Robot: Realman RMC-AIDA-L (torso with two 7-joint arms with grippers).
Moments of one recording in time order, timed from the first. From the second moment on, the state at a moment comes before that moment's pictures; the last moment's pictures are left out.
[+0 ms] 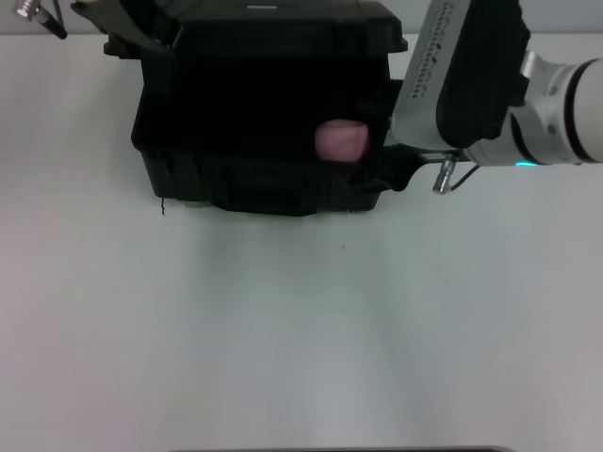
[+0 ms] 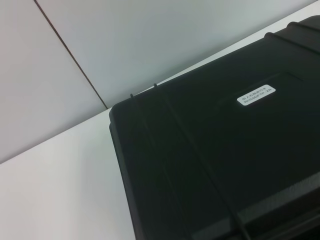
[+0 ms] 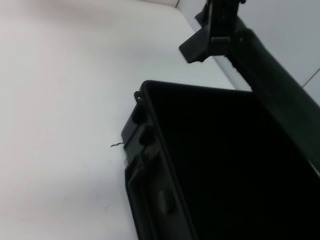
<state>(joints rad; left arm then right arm) -0.98 -2.05 1.36 1.33 -0.19 -1.60 0.07 0.38 2.06 -1.75 -1.55 0.65 1.03 -0.91</state>
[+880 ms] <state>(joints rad) -0.98 -2.05 1.36 1.32 -0.18 -1.60 0.07 0.40 2.06 -1.27 -1.69 0.65 1.52 -0.87</state>
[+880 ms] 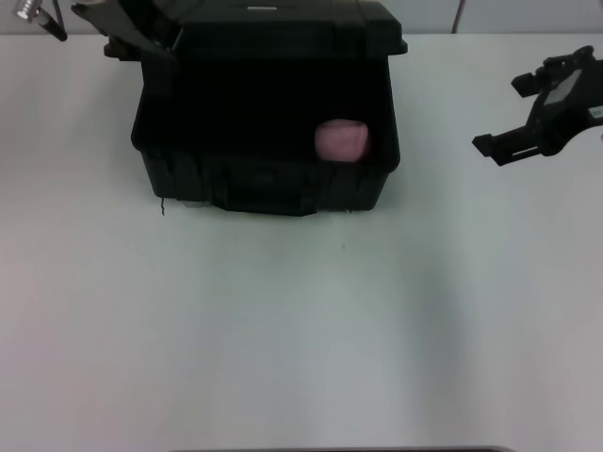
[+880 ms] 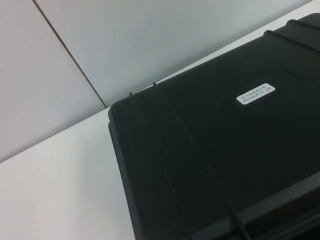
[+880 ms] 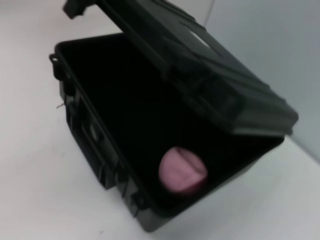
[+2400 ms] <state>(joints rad) -0.98 -2.05 1.37 1.32 -0.18 -1.57 0.08 0.53 2.06 -1.25 -1.26 0.65 1.44 -0.95</state>
